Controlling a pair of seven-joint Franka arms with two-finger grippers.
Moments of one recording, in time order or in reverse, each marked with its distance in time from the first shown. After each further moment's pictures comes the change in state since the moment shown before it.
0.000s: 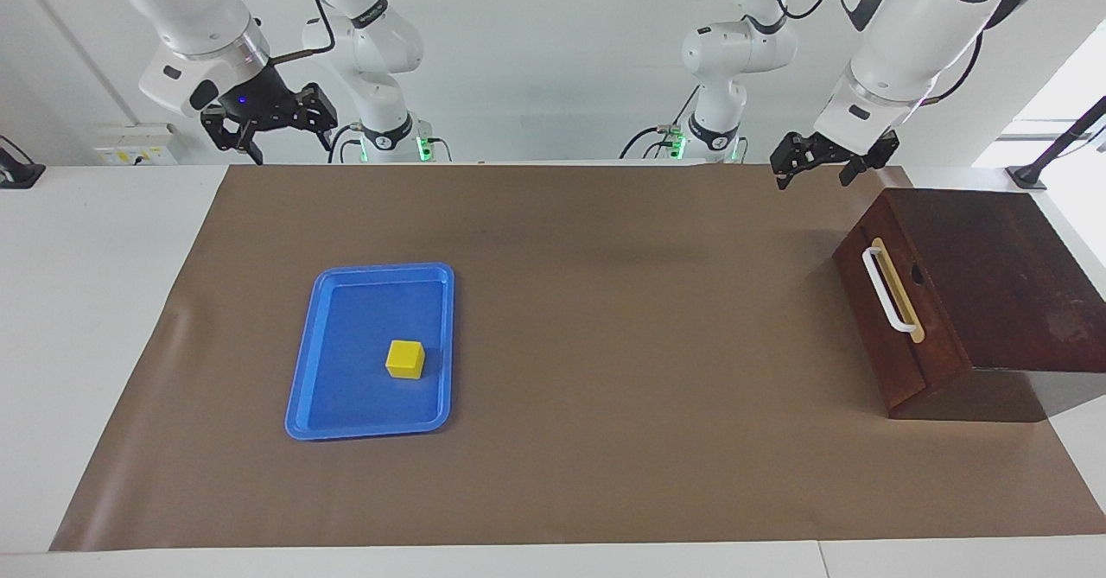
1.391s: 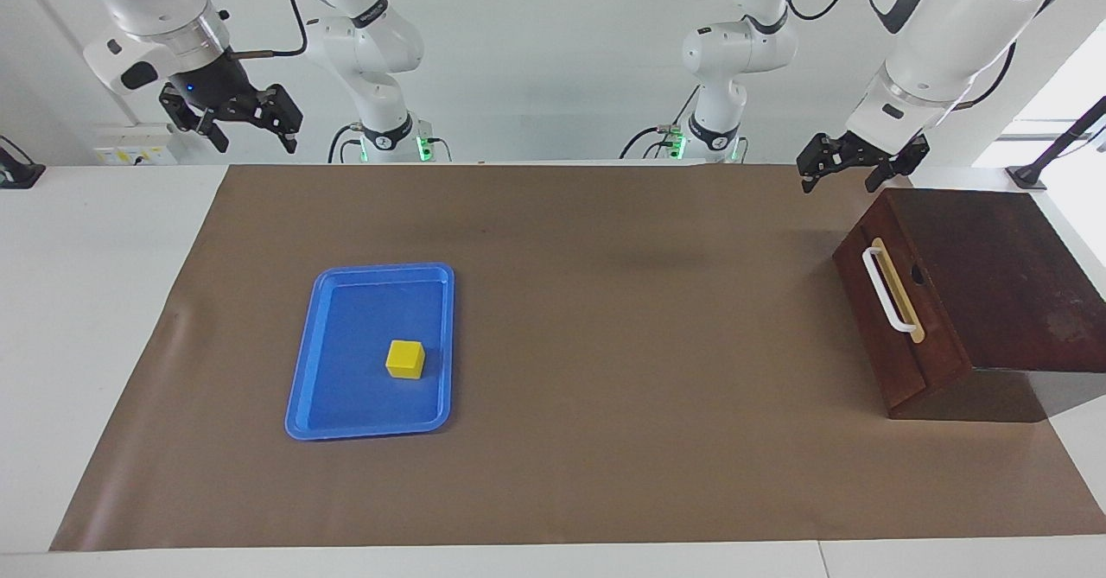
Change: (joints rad) left arm 0.004 0.000 0.062 0.000 -0.008 0.027 0.117; right arm 0.025 -0.010 -0.088 0.021 -0.017 0.034 0.118
